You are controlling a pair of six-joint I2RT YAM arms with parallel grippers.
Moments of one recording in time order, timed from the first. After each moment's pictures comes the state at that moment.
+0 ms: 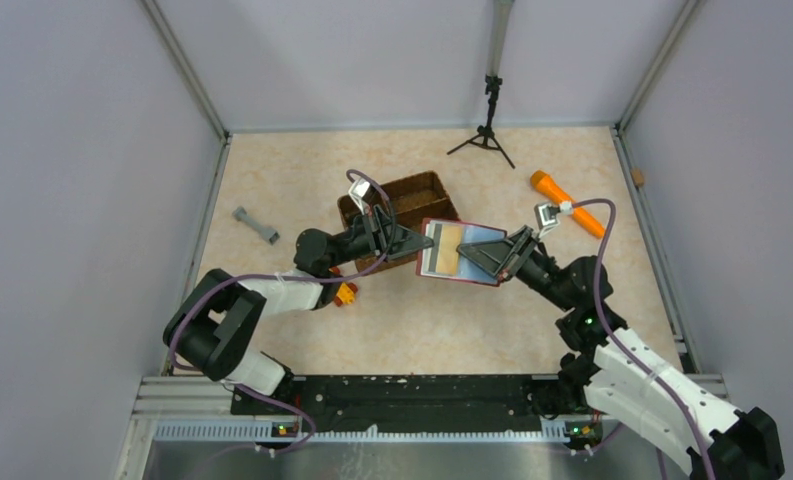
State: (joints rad) left arm -0.56 1.50 0.56 1.42 0.77 -1.59; right arm 0.57 0.68 0.38 0.51 -0.35 1.25
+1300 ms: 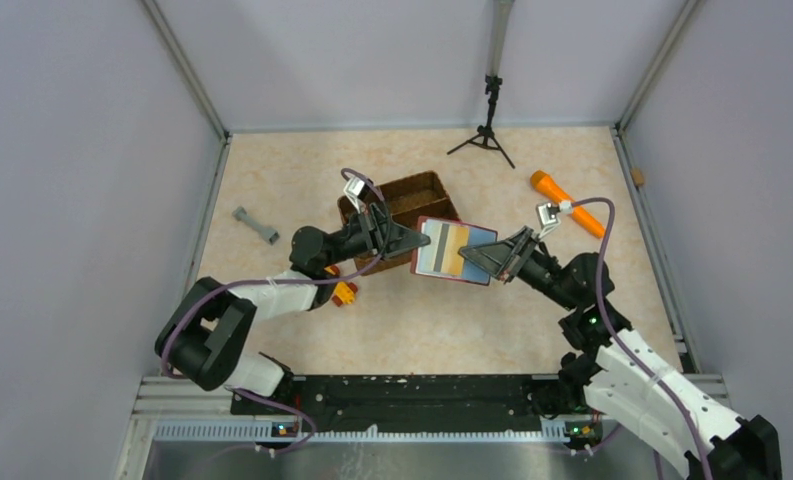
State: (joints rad) left arm -0.55 1.44 0.56 1.33 0.77 -1.54; right arm 0.55 0.67 0.40 0.41 -0.39 1.20
